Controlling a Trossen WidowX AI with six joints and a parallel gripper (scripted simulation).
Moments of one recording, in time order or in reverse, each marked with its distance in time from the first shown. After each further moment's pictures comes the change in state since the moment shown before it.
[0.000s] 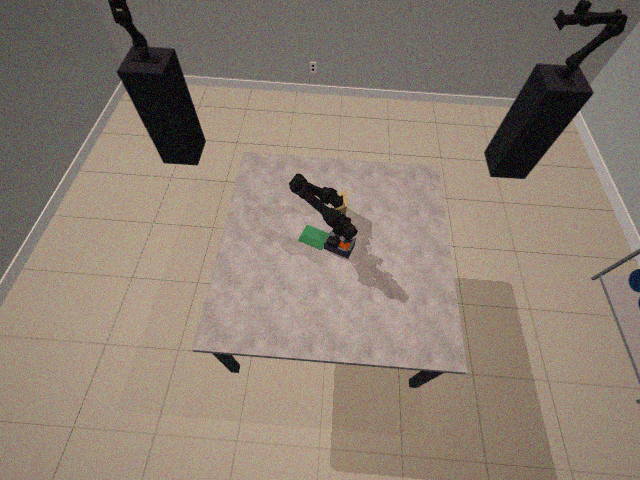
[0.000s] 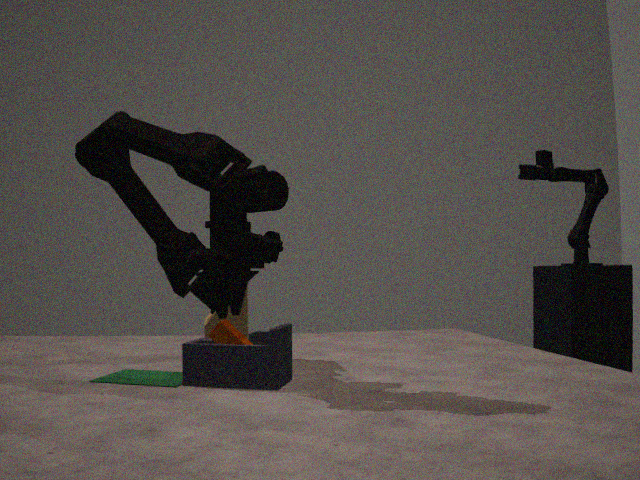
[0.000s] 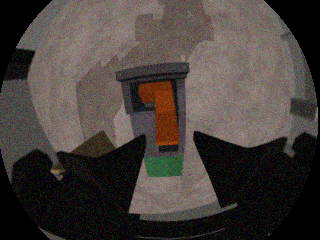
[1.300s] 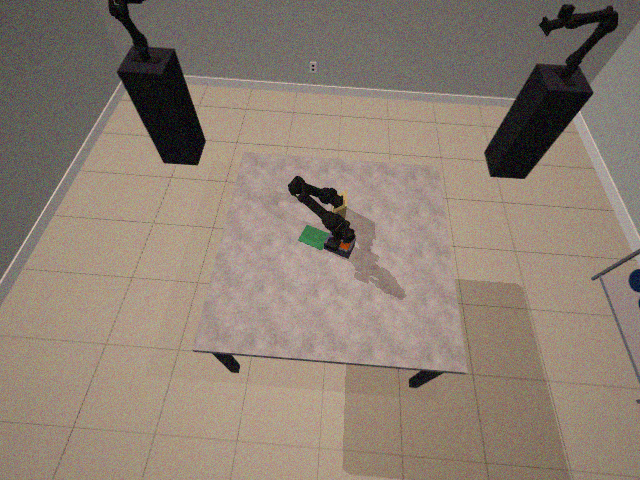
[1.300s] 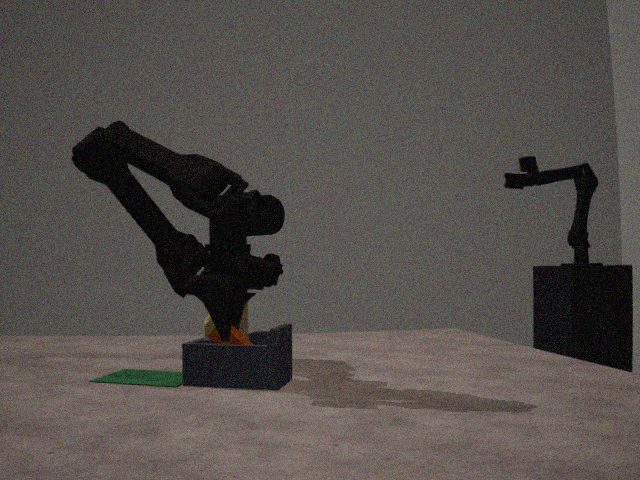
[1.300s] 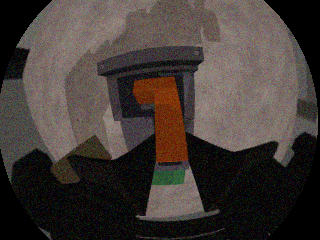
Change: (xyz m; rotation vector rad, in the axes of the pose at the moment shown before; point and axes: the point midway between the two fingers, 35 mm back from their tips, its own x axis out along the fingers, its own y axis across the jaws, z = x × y) arm 0.035 0.001 -0.002 -0.003 0.004 0.000
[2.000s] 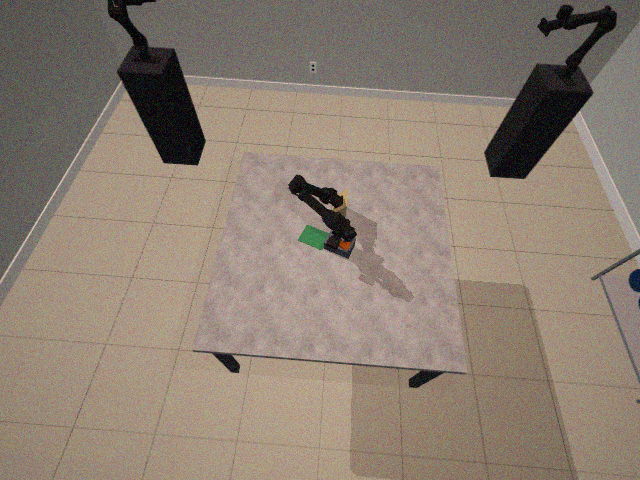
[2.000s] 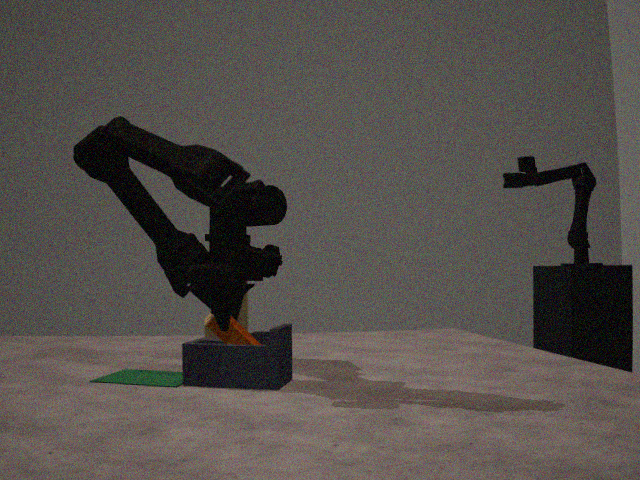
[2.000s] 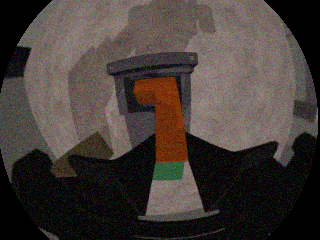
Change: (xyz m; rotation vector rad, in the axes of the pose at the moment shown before) arm -0.015 0.001 -0.001 -0.009 0.008 -0.004
